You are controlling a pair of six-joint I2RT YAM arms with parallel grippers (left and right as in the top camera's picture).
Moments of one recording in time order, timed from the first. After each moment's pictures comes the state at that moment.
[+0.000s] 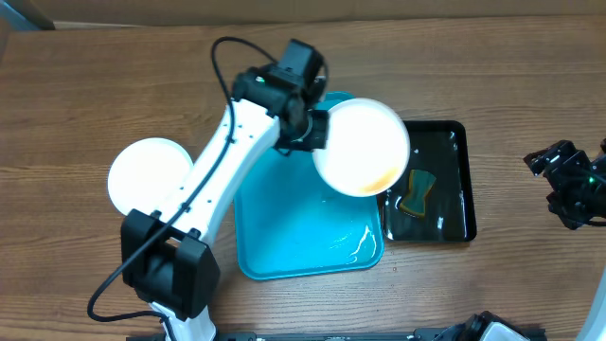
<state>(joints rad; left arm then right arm) -0.50 1.89 1.76 -1.10 0.16 -0.32 -0.56 1.26 1.20 -1.11 -0.40 0.41</state>
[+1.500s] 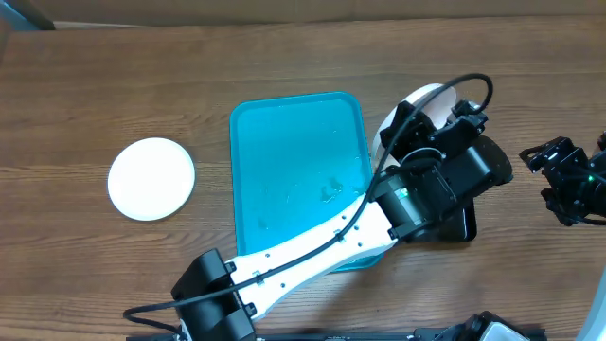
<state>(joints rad) -1.10 1.90 1.76 -0.51 -1.09 0.35 -0.56 1.26 1.20 -1.11 -0.46 0.41</state>
